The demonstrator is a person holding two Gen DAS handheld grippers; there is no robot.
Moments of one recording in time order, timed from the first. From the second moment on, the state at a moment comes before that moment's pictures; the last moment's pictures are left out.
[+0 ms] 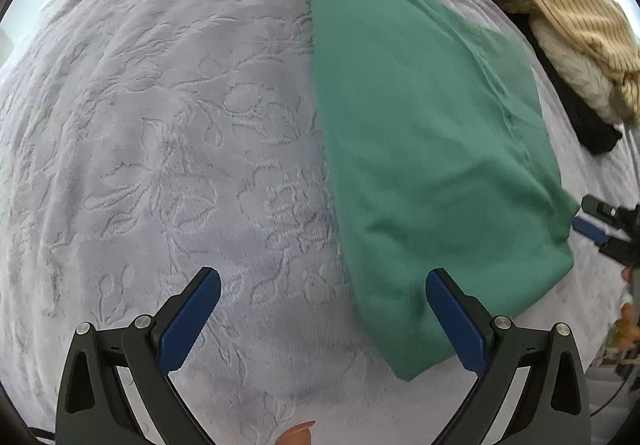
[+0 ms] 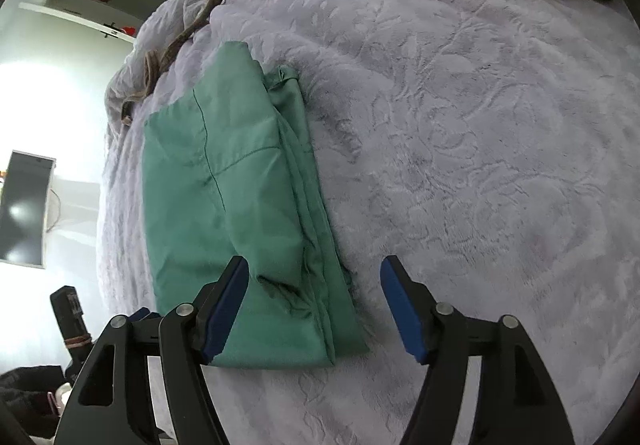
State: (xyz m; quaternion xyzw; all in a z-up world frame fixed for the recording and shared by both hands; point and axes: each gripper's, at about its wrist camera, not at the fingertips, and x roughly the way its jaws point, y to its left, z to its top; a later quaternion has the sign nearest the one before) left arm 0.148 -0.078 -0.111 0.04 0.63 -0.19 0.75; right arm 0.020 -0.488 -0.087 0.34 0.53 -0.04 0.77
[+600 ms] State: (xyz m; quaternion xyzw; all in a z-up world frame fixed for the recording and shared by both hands) left arm 0.190 -0.103 -0.128 -0.07 0.65 -0.24 0.72; right arm 0.094 -0.517 -0.135 0.44 0.51 0.05 0.73
